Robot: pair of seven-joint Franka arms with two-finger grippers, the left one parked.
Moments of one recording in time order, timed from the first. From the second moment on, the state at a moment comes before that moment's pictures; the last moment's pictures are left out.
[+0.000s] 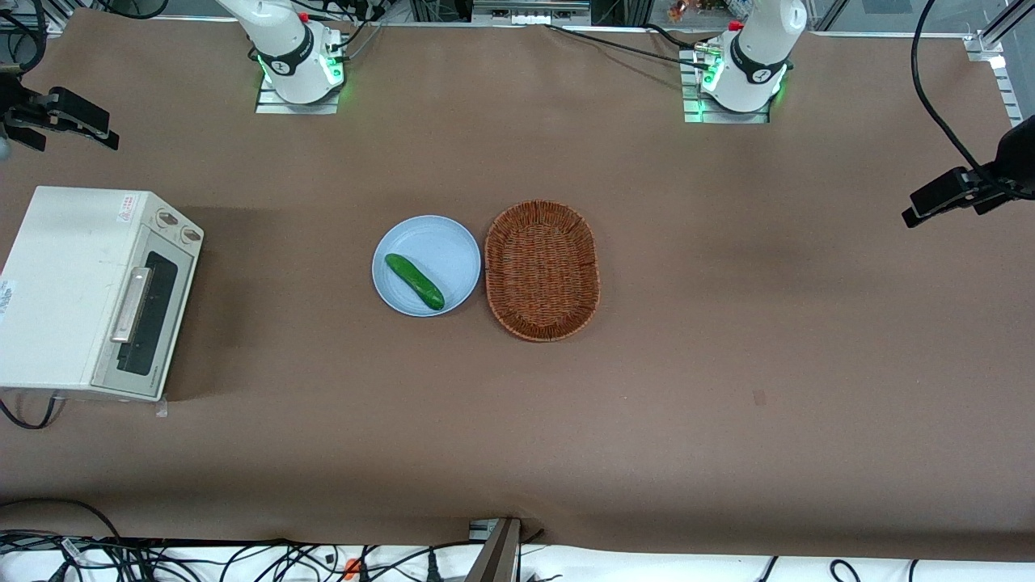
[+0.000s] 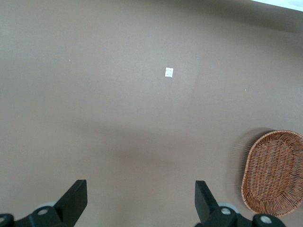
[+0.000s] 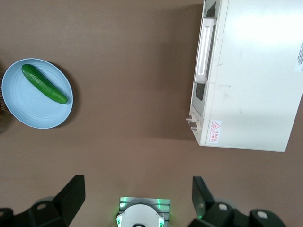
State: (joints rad) arm -0.04 -0.07 -0.01 -1.59 -0.01 1.41 -0.08
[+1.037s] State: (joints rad) arm -0.04 -0.06 0.00 -1.59 -0.01 1.41 -0.08
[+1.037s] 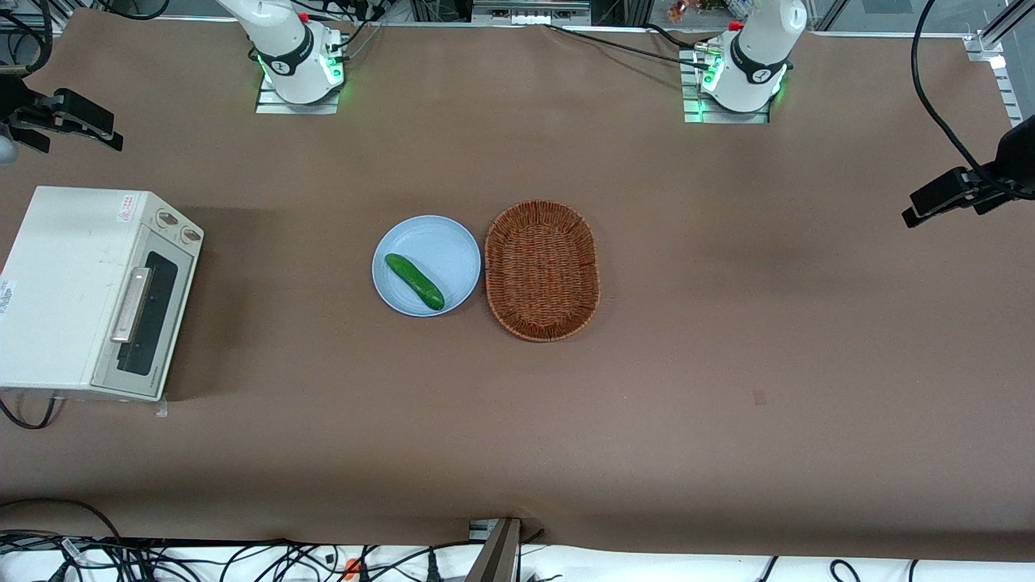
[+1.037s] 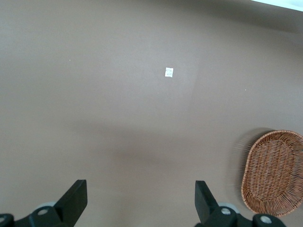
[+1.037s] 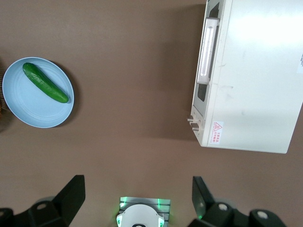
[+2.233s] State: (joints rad) arm 0.01 -0.01 0.00 -1.62 -0.01 1.39 -0.08
